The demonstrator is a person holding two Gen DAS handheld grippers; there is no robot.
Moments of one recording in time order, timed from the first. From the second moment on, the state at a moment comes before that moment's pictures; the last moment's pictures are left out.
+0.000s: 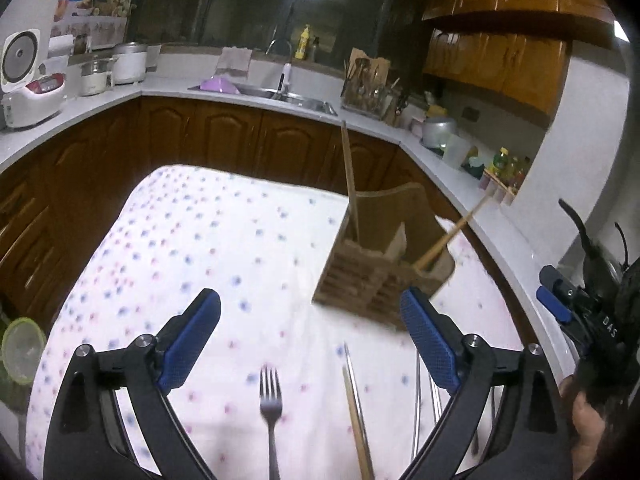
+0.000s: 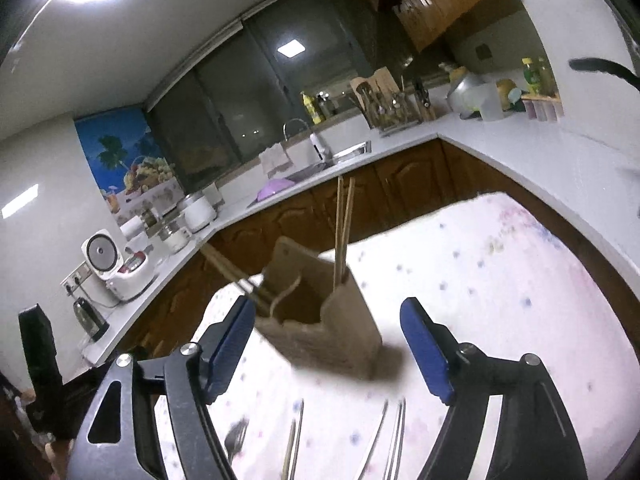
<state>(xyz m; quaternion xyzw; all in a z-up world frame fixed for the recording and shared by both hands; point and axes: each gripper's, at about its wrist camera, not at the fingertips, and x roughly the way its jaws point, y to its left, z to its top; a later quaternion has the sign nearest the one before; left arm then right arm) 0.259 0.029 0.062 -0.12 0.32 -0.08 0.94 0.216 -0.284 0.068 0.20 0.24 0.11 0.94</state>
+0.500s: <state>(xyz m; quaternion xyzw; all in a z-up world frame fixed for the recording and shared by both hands) 0.189 0.026 0.020 -0.12 0.36 -0.10 0.92 0.126 -0.281 0.033 0.17 0.28 0.08 0.94</state>
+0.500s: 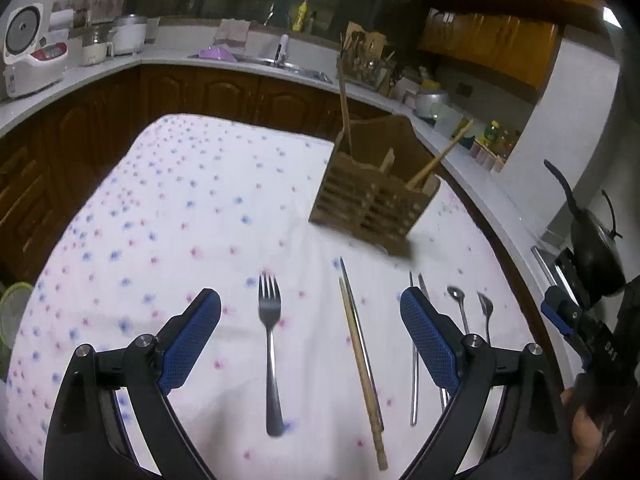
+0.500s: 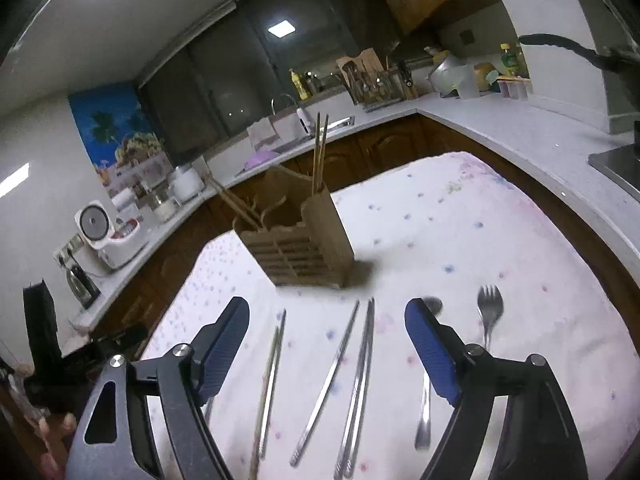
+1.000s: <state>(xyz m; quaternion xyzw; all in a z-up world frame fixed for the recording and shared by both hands) 0.174 0.022 -0.013 -0.11 0.40 -0.09 0.90 0.116 -0.266 -0.004 0.12 0.33 0.06 0.93</state>
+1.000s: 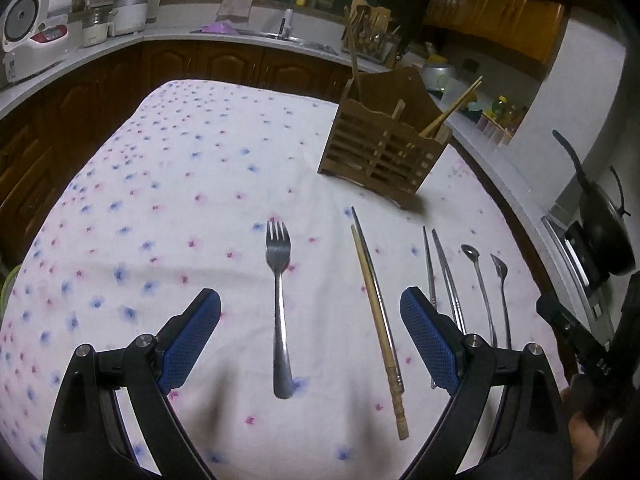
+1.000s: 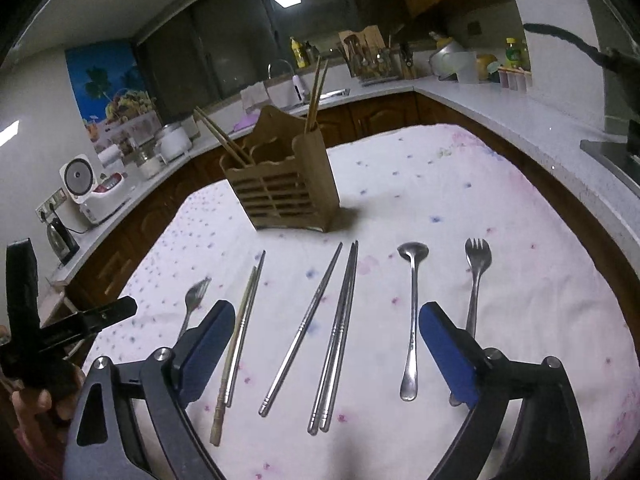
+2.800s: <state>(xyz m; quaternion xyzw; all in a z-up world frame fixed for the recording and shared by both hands) 0.356 -0.077 -0.072 0.02 0.52 -0.14 0.84 0.300 -0.266 -0.071 0.06 0.50 0.07 0.86</state>
